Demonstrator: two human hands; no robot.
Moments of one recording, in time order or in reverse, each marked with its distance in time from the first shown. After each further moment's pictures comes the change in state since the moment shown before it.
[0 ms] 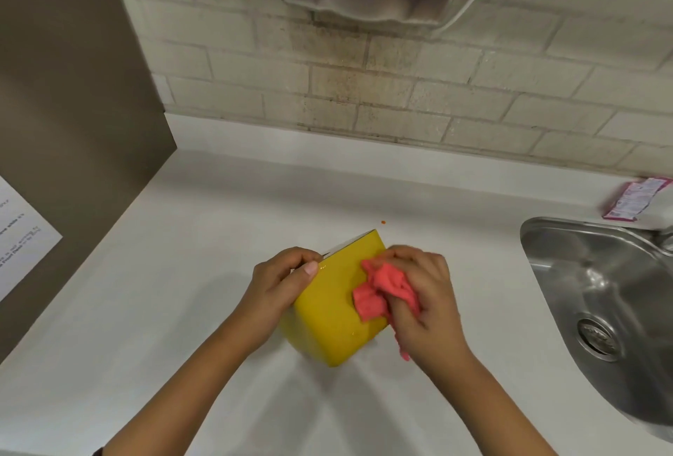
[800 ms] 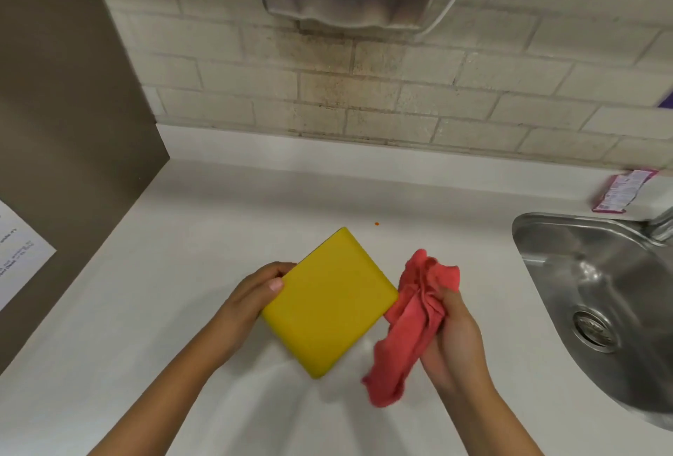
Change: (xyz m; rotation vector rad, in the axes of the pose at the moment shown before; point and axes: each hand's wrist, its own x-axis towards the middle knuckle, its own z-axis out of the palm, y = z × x) left_hand -0.012 -0.005 -0.020 -0.125 -0.160 -0.042; right_hand -0.022 0.019 -0.002 1.487 0.322 0.848
